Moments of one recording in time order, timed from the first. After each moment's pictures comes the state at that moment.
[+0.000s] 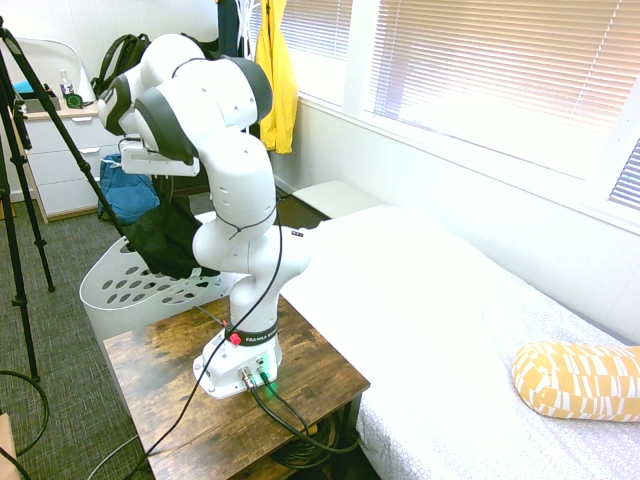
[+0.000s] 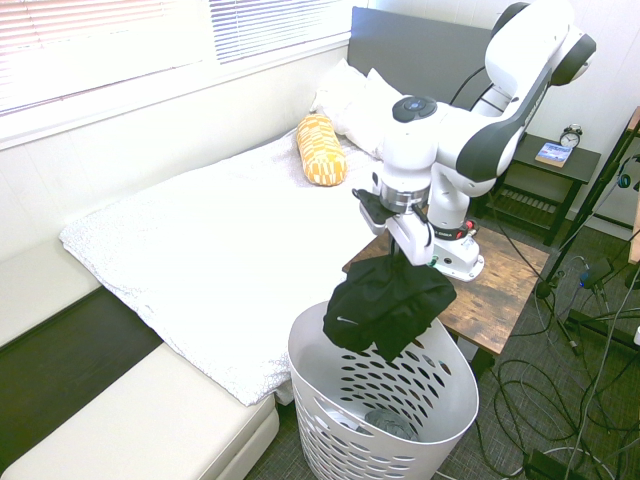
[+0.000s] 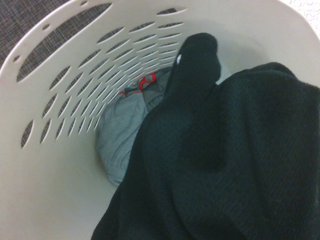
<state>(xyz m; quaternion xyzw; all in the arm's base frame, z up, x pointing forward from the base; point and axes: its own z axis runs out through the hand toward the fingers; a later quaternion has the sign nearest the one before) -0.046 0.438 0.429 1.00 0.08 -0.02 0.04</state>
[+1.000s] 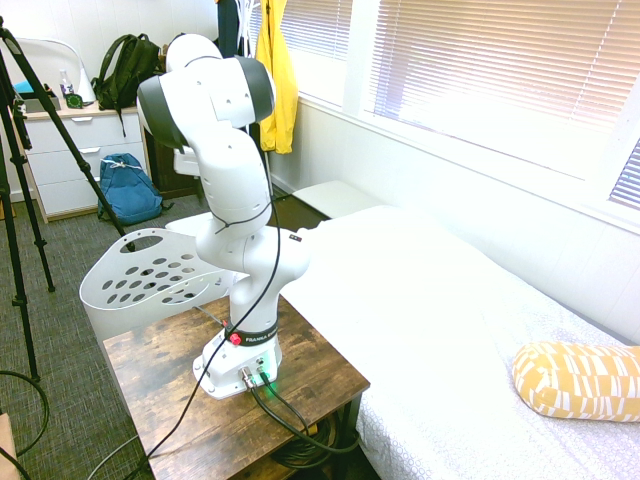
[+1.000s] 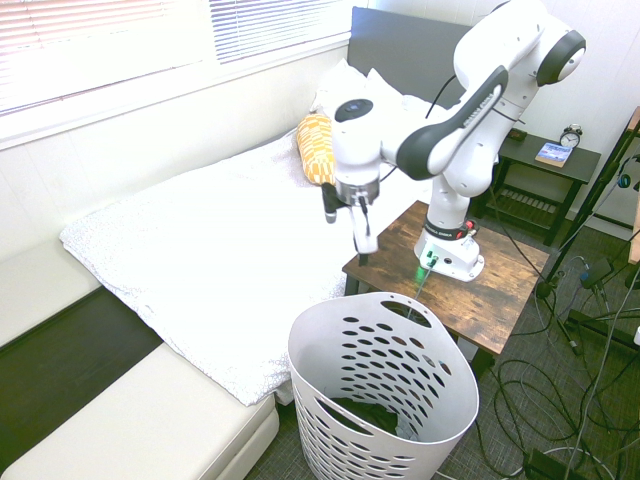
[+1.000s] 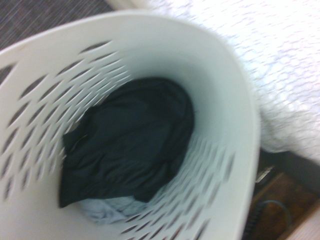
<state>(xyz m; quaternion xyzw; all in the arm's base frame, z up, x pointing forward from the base) 0.143 0.388 0.415 1.00 -0.07 -0.01 0.04</state>
